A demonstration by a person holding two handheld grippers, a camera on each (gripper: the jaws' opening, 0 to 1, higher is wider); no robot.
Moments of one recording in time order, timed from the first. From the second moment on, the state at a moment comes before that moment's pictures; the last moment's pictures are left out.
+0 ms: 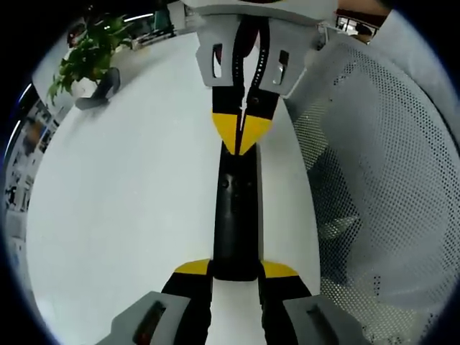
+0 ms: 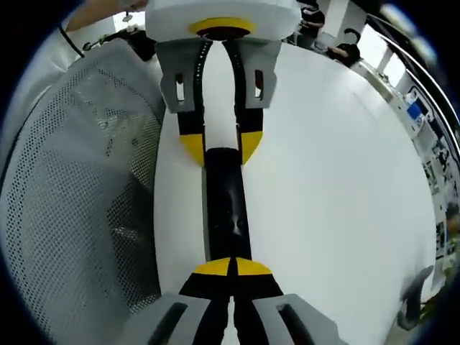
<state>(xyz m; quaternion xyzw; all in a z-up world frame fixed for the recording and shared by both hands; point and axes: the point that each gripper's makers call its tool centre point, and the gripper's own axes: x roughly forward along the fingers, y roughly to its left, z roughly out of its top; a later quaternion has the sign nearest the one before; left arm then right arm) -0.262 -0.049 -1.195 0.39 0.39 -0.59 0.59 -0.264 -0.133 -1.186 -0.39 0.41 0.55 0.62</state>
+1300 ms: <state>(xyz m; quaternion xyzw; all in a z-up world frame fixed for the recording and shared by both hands) -0.262 -0.049 -1.196 0.38 0.39 -0.59 0.59 -0.266 -0.126 -1.184 -0.37 0.37 0.59 0.61</state>
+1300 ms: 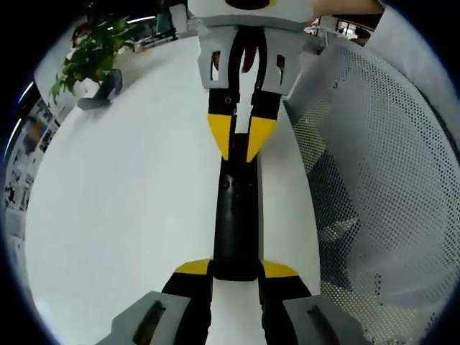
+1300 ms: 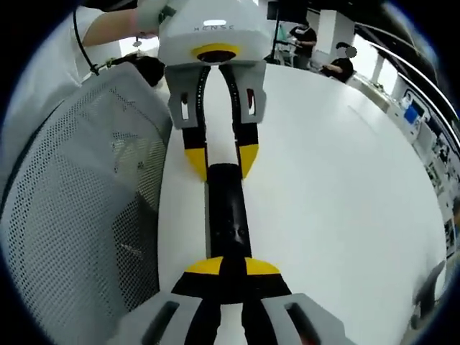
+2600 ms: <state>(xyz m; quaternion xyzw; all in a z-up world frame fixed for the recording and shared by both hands) -0.261 -0.049 -1.196 0.37 0.37 -0.60 0.60 -0.267 -0.121 -1.185 -0.40 0.35 0.62 0.58</state>
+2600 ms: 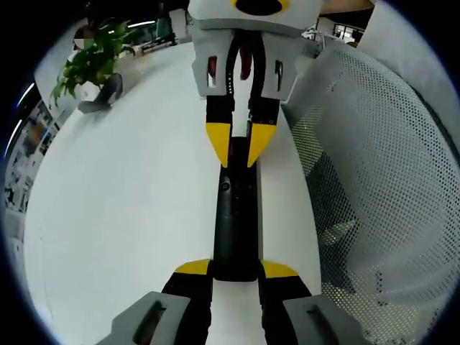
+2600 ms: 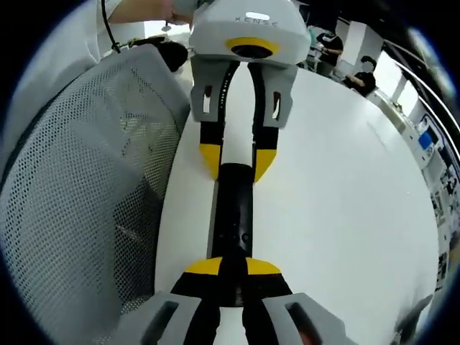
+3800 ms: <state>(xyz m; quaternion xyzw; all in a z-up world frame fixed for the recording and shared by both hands) -0.261 -0.049 -1.196 0.37 0.37 -0.60 0.60 -0.264 -0.118 -1.186 -0.34 0.40 0.50 0.69</state>
